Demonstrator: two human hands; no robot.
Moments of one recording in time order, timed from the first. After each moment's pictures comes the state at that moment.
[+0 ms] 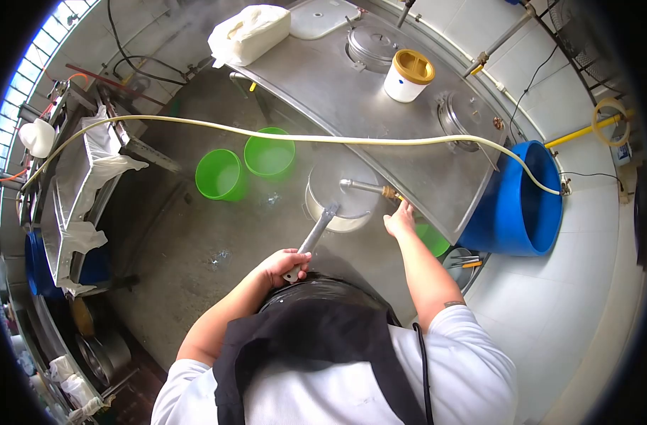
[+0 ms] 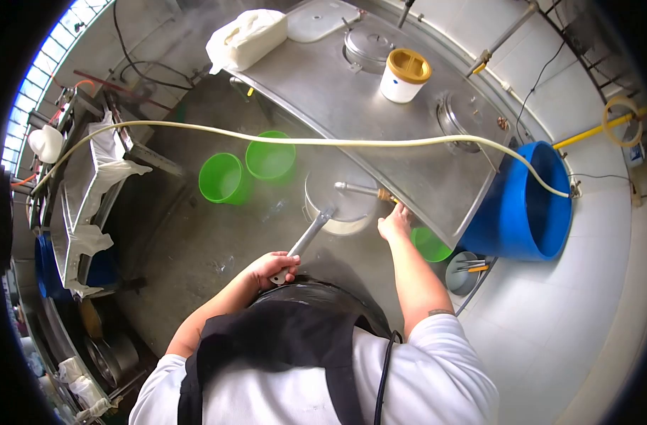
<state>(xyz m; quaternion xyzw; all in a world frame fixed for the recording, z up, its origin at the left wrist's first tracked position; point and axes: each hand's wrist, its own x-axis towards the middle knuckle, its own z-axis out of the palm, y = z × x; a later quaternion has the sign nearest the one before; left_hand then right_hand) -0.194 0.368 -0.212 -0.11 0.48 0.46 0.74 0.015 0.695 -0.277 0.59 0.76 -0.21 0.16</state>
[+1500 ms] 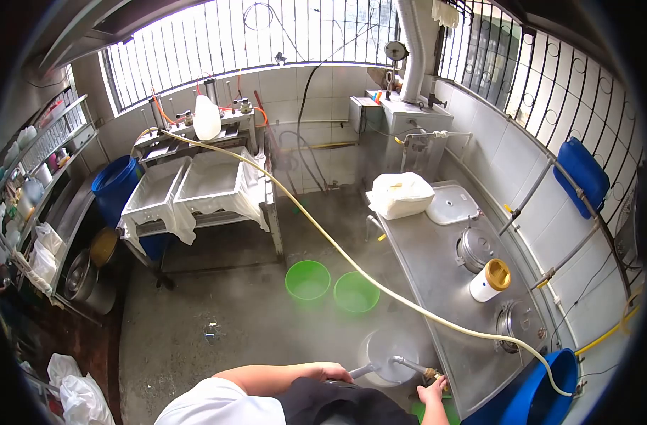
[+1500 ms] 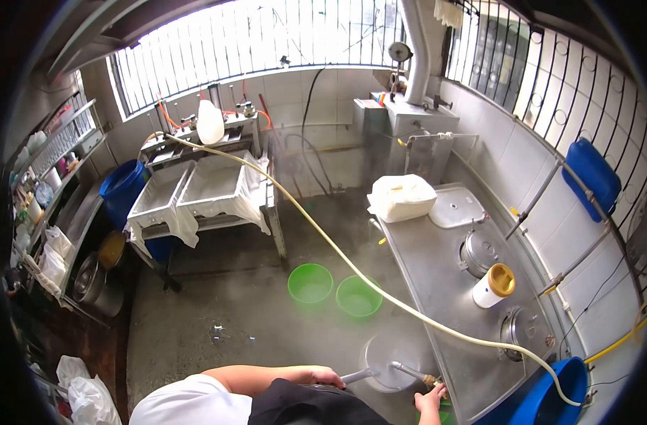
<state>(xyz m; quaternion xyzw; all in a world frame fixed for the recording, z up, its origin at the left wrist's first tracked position) -0.190 0.341 -0.209 -0.07 0.53 0.41 0.74 0.042 0.686 -0.274 0.54 0.77 -0.29 0.15</state>
